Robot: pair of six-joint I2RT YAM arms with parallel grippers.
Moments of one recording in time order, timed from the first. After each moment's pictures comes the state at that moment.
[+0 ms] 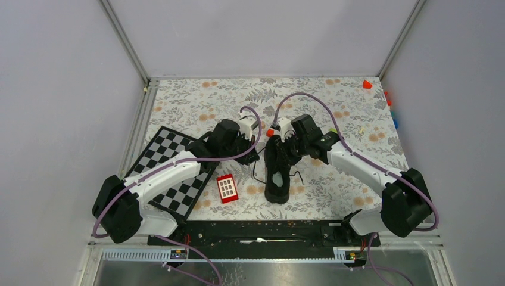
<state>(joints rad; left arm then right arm) -0.74 1.32 0.92 -0.25 0.25 -0.31 0.61 1.40 0.97 -0.49 -0.36 0.01</state>
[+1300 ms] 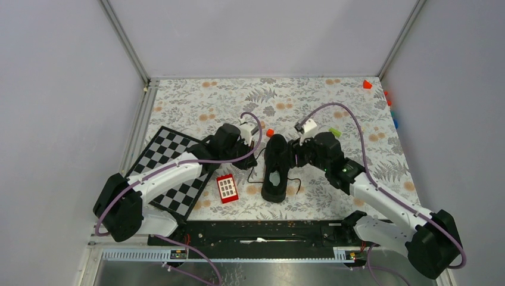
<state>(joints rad) -0.74 1.33 0.87 -0.25 0.25 -0.31 0.61 0.99 0.57 -0.03 -0.11 0.20</state>
